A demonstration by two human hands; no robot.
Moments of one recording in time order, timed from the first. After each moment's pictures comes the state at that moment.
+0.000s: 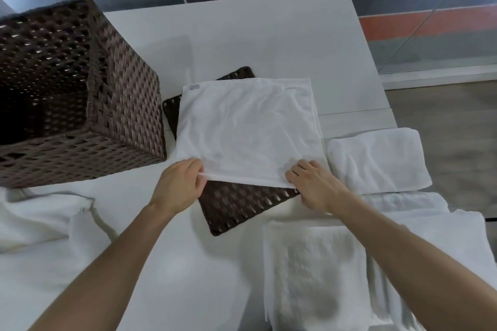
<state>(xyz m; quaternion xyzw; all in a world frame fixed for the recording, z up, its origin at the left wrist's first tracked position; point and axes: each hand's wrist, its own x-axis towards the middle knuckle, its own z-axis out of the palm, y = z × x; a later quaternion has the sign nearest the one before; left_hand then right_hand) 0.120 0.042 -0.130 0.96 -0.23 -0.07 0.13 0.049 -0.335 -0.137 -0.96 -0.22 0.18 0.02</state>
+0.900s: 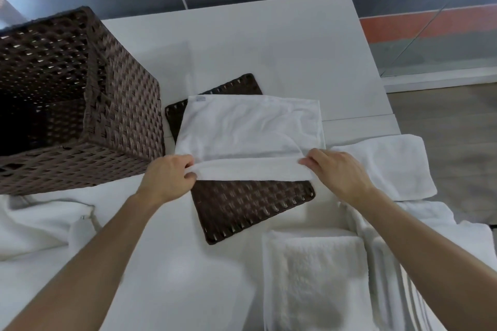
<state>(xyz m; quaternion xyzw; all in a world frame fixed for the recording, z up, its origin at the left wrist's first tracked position) 0.163 0.046 -0.091 0.96 -0.16 -0.20 0.07 0.074 -0.367 -0.101 -0.98 -0.08 -0.01 0.17</state>
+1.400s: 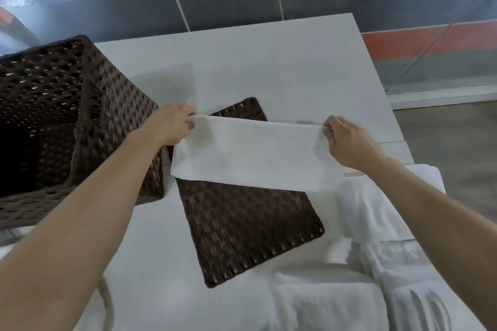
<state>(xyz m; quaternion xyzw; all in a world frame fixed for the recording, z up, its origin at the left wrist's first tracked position) 0.350 0.001 -0.054 0.96 -0.19 -0.19 0.01 0.206 -0.418 -0.109 -0.98 0.02 0.05 0.19</state>
